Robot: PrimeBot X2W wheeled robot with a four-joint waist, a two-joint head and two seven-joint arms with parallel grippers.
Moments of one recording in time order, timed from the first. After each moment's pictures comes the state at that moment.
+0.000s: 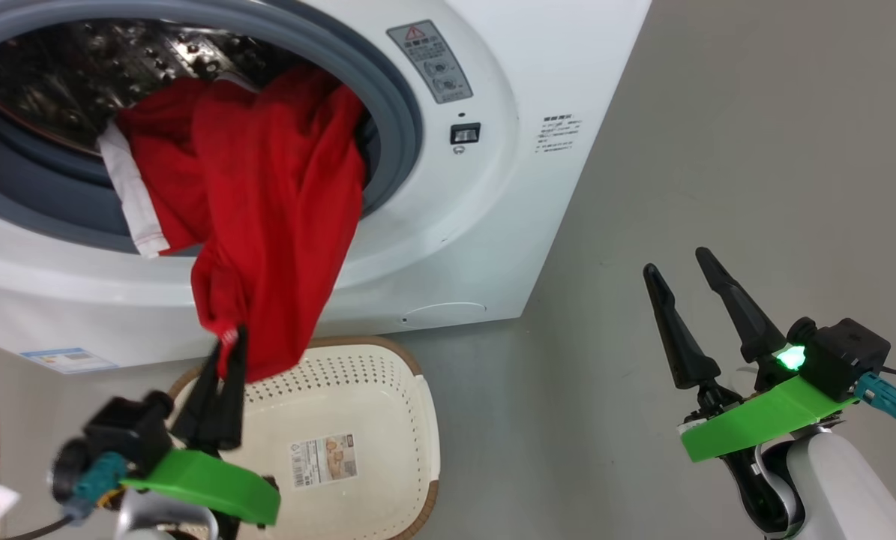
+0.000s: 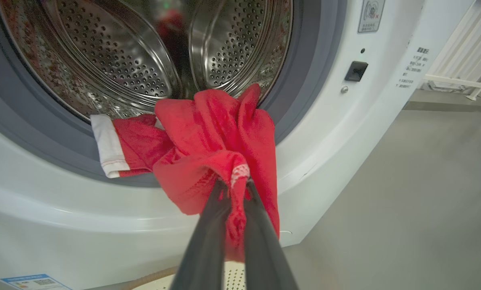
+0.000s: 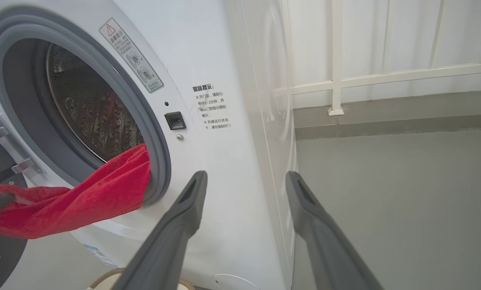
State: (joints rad) left arm -0.13 0.17 -0.23 -0.05 -0.36 0.01 -0.04; right arm -0.26 -0.22 0.20 0.12 0.45 0.13 -0.26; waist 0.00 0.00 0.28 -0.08
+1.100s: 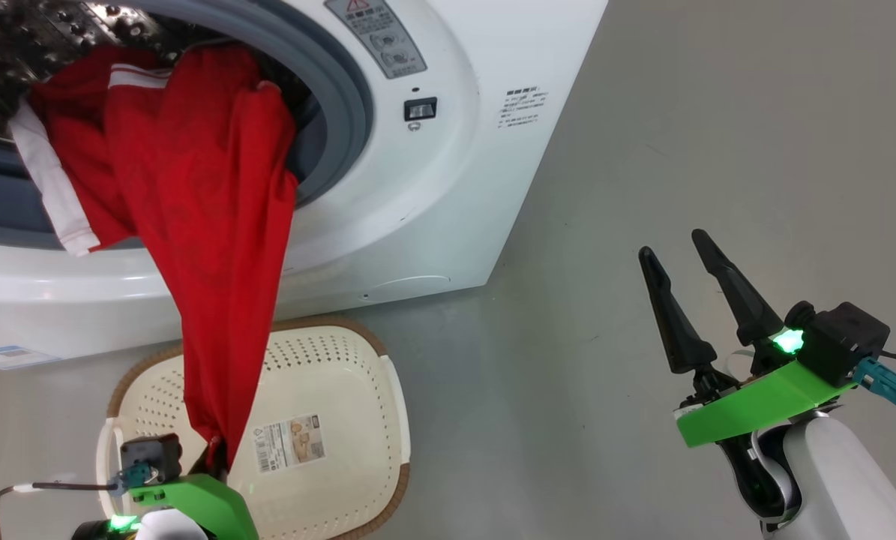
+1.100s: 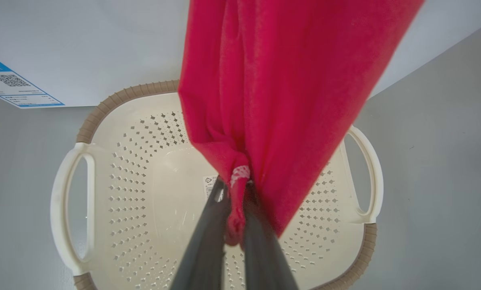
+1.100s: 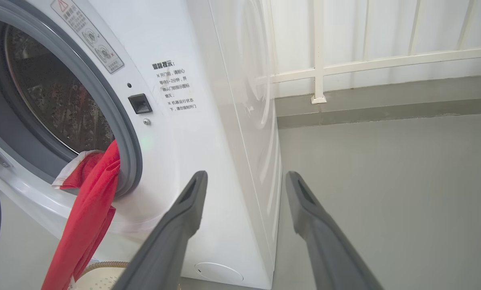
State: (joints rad) left arm -0.48 0.09 -0.27 1.12 -0.41 -0.11 -0.25; right arm -0.30 -0.22 0.21 0.12 0.45 0.13 -0.26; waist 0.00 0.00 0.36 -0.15
